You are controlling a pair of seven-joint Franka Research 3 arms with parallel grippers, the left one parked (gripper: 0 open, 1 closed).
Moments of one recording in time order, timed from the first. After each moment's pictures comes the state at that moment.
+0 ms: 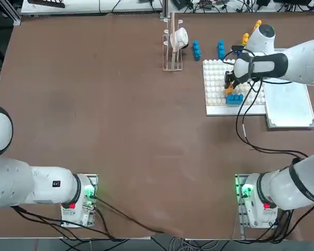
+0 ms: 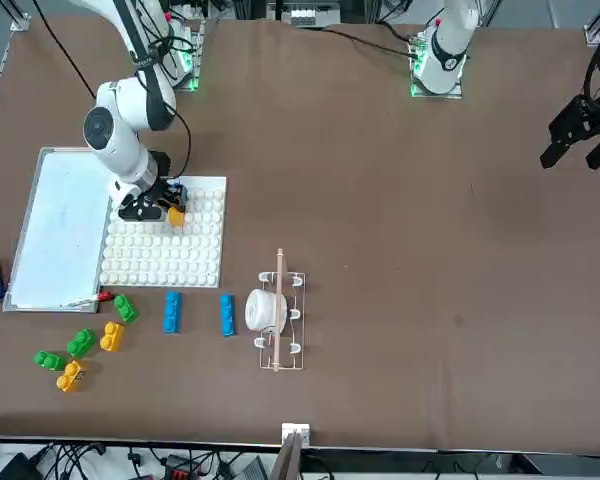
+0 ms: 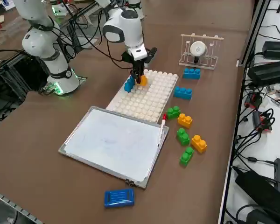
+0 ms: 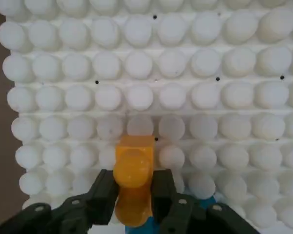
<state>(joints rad) 0.30 0.13 -0.08 -2.43 0.13 2.56 0.13</state>
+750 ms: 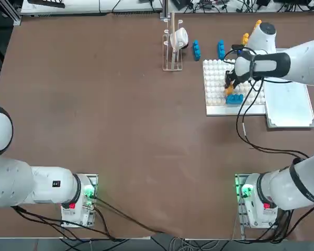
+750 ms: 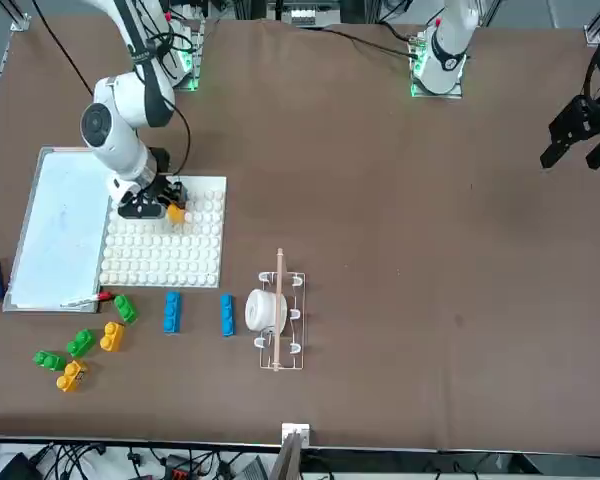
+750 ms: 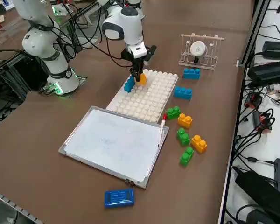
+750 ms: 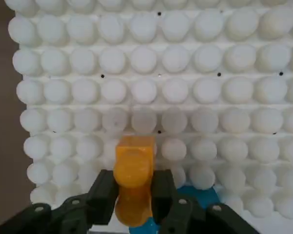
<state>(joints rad) 0.30 0.10 -0.08 -2.43 0.13 2.52 0.12</state>
